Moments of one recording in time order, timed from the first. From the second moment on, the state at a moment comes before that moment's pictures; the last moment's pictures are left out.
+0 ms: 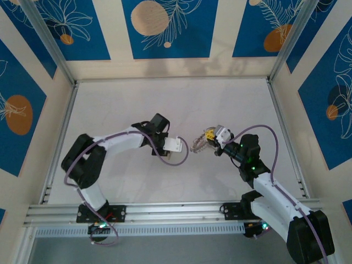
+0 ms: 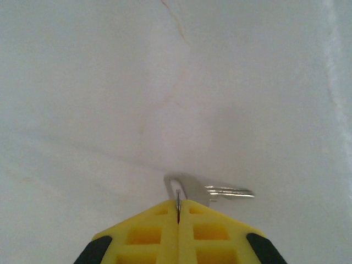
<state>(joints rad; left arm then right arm) -0.69 1.70 1.10 -0.51 0.26 1.01 0.31 0.82 0.31 0.35 -0.50 -0.37</state>
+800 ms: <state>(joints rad) -0.66 1.35 1.08 -0.47 0.62 1.04 0.49 0.93 0.43 0.23 -0.85 -0.49</state>
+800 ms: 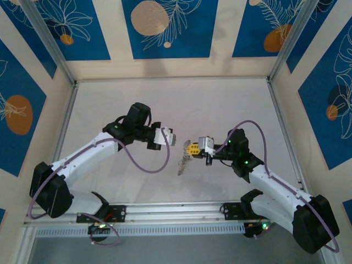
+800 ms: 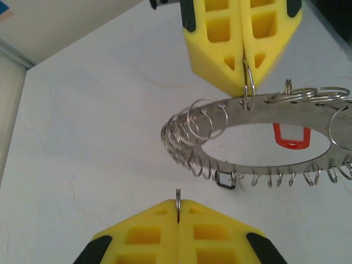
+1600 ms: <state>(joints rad) -0.75 1.35 1.02 -0.42 0.64 1.08 0.50 1.06 0.51 0.10 -0.96 -0.52</state>
